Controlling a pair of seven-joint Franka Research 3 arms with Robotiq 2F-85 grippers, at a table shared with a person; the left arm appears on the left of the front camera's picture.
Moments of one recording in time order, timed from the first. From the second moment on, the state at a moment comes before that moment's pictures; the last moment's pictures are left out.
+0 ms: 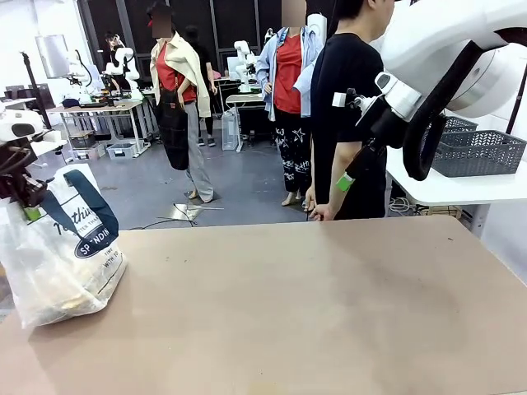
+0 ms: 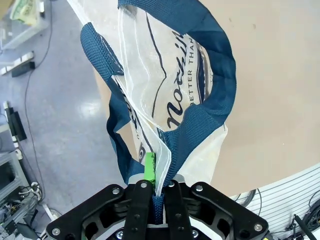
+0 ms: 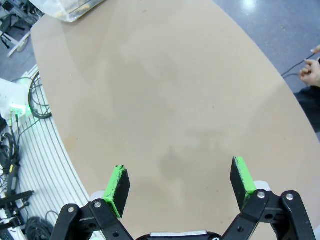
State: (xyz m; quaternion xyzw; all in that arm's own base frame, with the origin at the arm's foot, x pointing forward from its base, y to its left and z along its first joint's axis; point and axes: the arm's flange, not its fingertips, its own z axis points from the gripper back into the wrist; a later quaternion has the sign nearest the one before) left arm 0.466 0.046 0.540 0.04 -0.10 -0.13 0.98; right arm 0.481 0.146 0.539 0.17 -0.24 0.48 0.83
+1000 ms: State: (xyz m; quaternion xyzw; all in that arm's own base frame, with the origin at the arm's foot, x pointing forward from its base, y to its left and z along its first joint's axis) left arm 0.466 0.046 0.541 0.04 -0.11 -0.13 0.98; right arm 0.481 0.146 0.539 0.17 -0.24 0.48 0.83
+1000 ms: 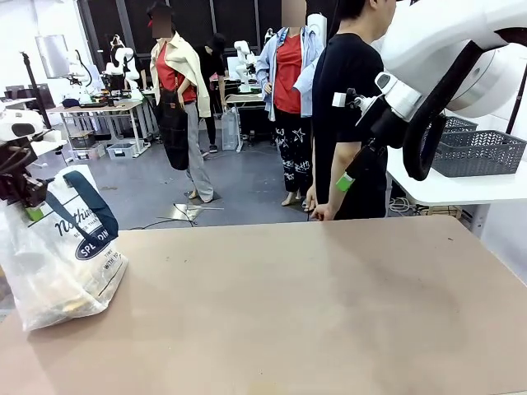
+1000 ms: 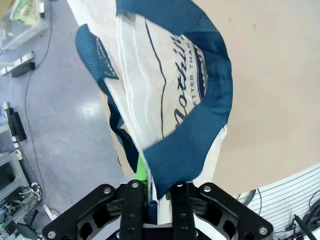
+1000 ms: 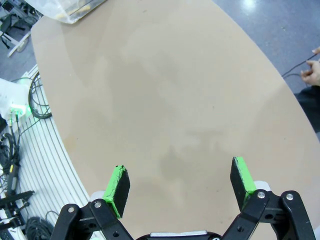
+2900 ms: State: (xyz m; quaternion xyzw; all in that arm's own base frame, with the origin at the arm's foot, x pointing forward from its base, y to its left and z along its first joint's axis) left arm 0.457 0.050 0.558 0.04 -0.12 -0.12 0.98; right arm 0.481 0.146 0.539 0.17 -0.24 0.48 0.83
